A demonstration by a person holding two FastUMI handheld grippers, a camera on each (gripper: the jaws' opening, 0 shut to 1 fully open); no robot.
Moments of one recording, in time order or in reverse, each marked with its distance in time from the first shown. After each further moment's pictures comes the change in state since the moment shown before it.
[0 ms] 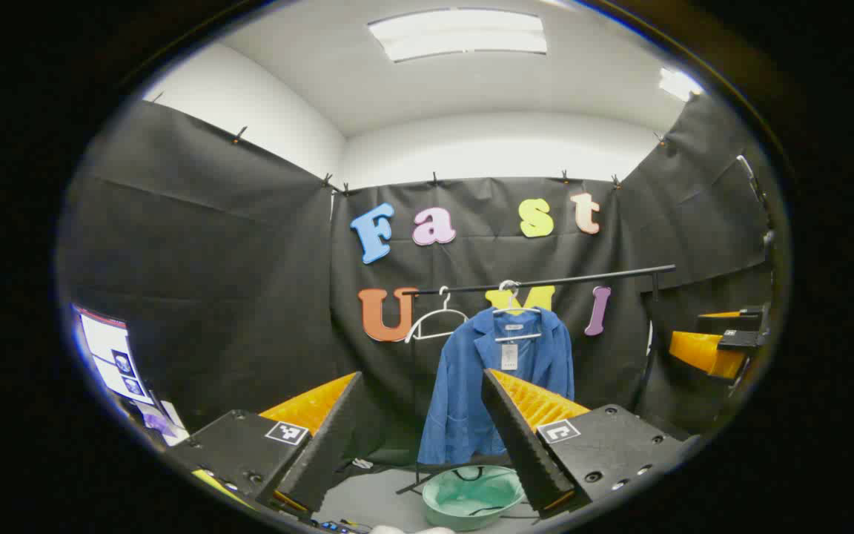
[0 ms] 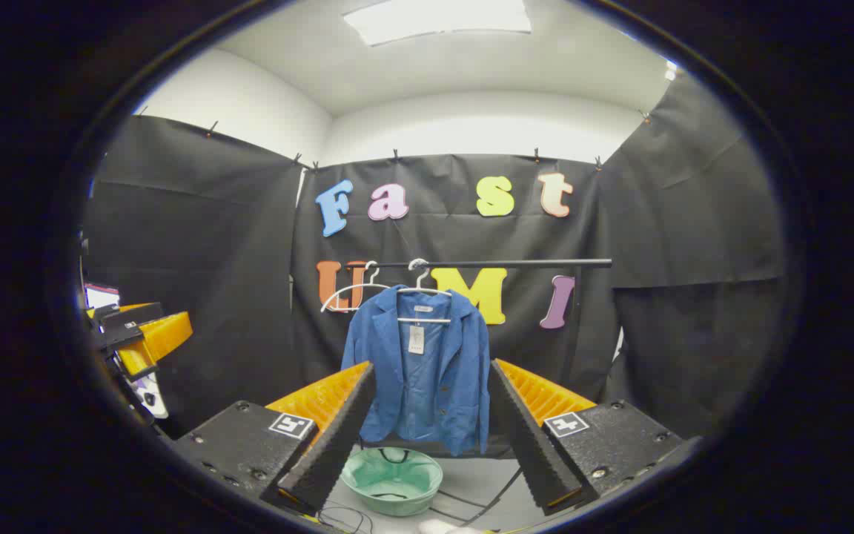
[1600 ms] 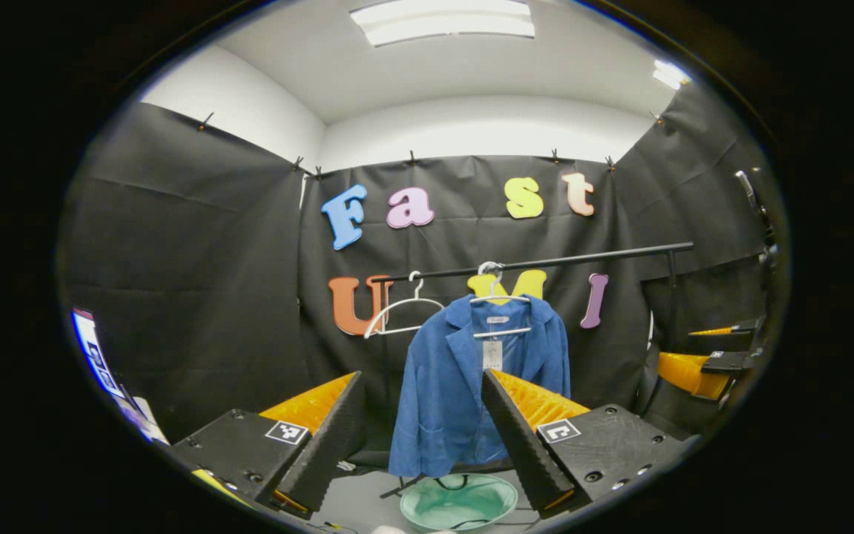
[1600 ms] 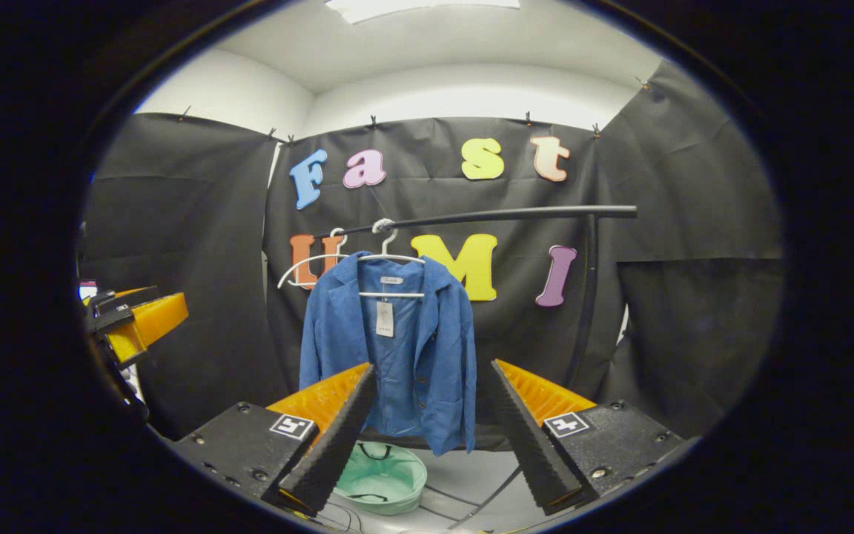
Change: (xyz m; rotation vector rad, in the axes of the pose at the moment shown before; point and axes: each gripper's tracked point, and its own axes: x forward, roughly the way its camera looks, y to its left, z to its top) left arm 0.145 -0.086 -0.036 0.013 0.018 -0.045; right arm 0.162 -0.082 -0.041 -0.013 0.092 -0.022
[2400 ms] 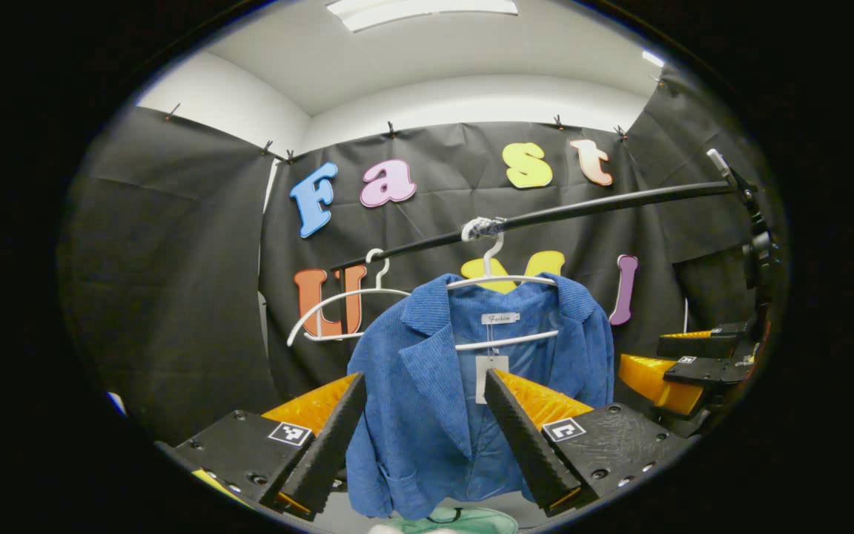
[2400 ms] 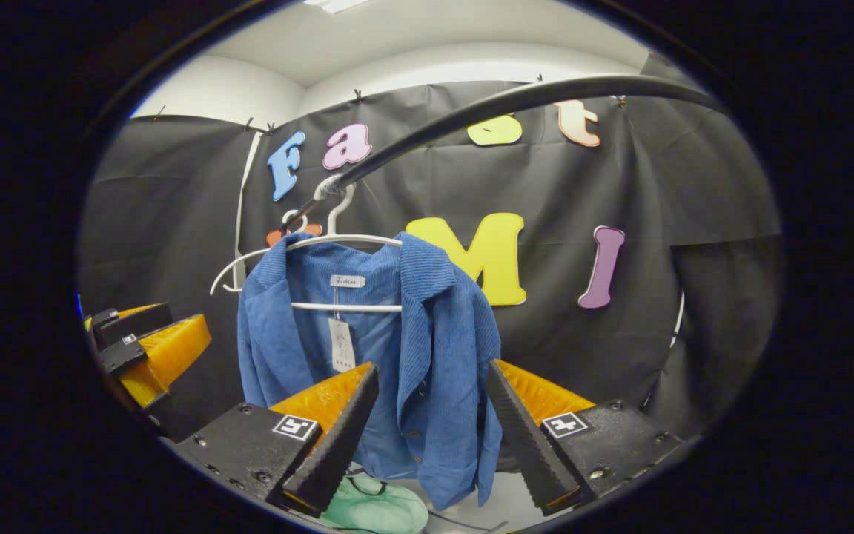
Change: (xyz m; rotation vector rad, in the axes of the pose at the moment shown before) left arm 0.227 -0.050 -0.062 0.019 0.018 0.041; right arm 0.269 -0.018 -0.003 0.036 -0.004 0.072
